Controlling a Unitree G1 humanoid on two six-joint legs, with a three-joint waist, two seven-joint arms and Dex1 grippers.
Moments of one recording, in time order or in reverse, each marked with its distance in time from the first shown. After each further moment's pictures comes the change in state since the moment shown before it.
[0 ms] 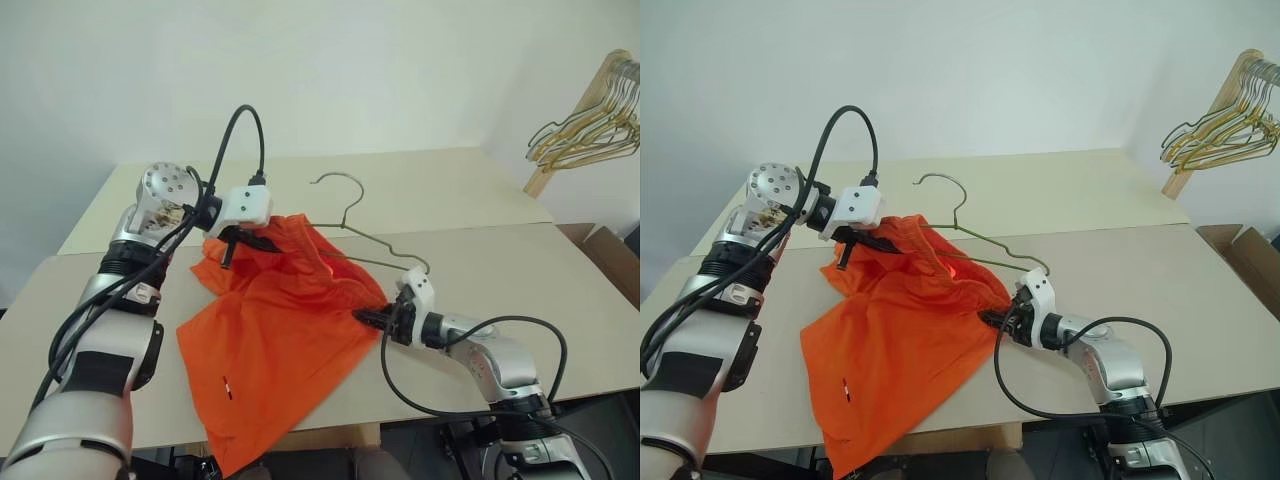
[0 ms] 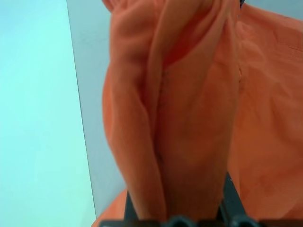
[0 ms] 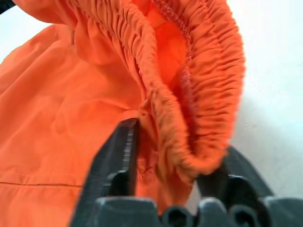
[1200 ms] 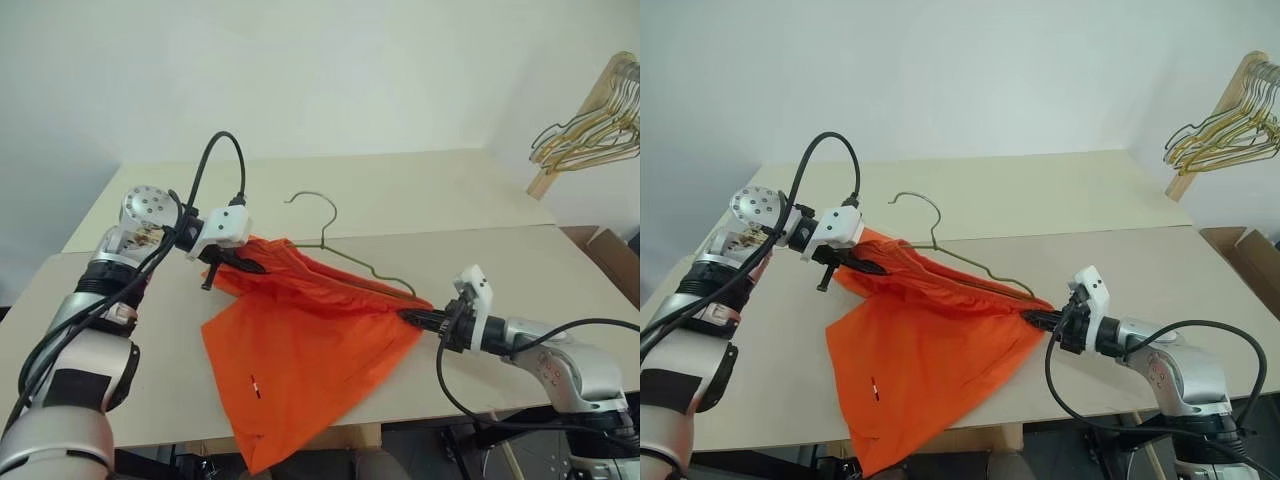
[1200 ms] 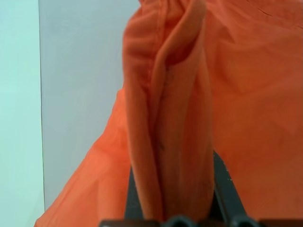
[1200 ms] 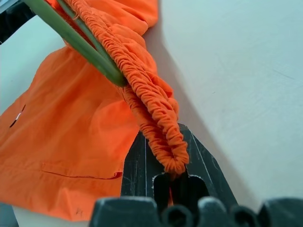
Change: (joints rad) left arm 0.105 0.111 -0.087 -0.040 -0.180 0.008 -0.036; right arm 0.110 -0.256 -0.157 -0.122 0.226 0.115 0.099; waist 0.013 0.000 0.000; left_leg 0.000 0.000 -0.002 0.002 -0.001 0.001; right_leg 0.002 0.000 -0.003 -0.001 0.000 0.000
